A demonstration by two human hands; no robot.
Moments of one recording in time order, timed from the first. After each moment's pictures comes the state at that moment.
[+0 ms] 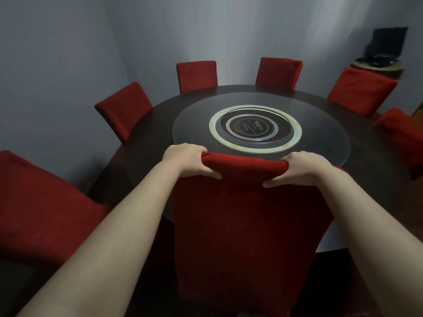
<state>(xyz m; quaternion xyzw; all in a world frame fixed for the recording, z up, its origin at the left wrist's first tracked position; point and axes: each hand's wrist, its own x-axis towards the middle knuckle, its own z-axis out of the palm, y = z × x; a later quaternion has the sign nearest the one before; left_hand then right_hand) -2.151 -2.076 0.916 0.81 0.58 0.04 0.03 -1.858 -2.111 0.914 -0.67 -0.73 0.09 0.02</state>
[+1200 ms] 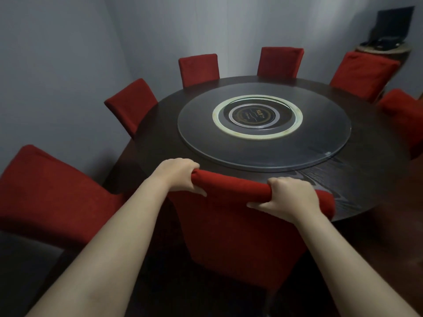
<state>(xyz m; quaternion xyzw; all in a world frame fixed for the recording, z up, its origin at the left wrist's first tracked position) -2.190 -2.148 0.873 0.85 0.52 -0.04 0.01 -1.903 -2.232 0.836 -0.64 -0.75 -0.07 0.12</state>
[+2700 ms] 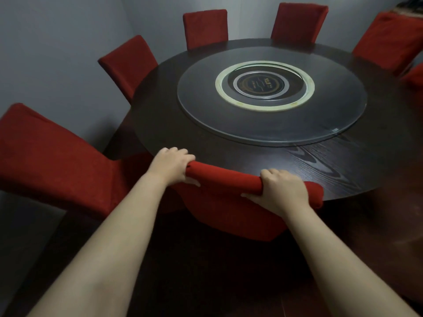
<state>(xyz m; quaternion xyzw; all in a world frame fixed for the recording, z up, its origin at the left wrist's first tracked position) -2.178 -2.179 0.802 0.83 0.55 -0.09 -0.07 -1.892 -2.244 0.776 -0.59 -0.79 -0.11 0.14</state>
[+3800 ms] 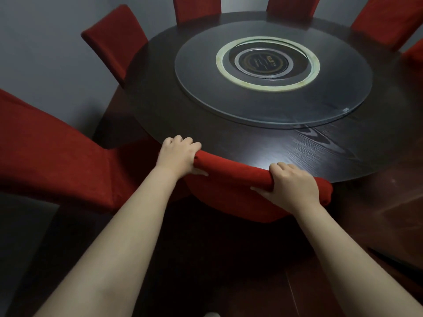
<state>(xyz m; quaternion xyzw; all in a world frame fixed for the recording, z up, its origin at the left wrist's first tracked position) -2.232 -2.161 0.769 0.82 0.56 -0.06 -0.06 -1.954 -2.254 0.750 -0.61 -0.77 -0.11 0.15</state>
